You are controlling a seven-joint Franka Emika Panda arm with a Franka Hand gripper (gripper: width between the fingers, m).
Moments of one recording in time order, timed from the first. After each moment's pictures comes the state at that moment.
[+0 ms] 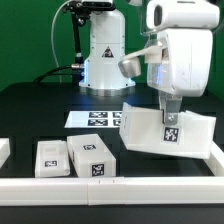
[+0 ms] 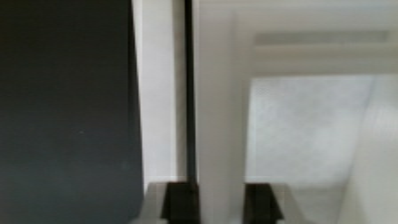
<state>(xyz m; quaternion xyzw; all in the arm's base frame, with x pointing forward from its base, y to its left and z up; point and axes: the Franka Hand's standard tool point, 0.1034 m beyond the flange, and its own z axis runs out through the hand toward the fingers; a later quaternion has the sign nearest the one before) 0.632 0.048 0.094 0.70 0.71 0.05 0.07</state>
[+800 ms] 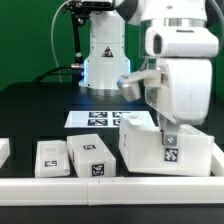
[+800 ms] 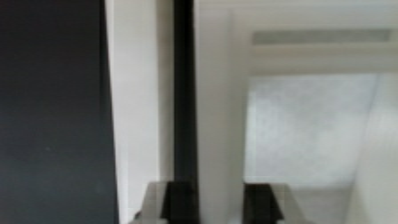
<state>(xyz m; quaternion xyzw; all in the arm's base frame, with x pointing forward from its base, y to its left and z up) 0.636 0.056 0.065 0.70 0.71 0.05 0.07</state>
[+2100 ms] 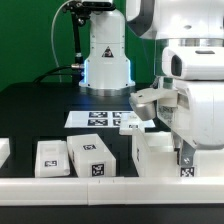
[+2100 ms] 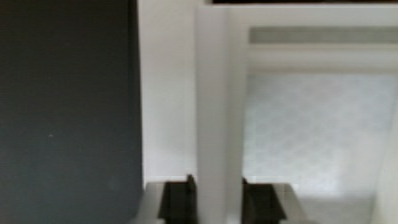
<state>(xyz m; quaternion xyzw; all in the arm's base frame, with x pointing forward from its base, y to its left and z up) 0.657 0.069 0.044 0.69 0.72 0.05 0.06</state>
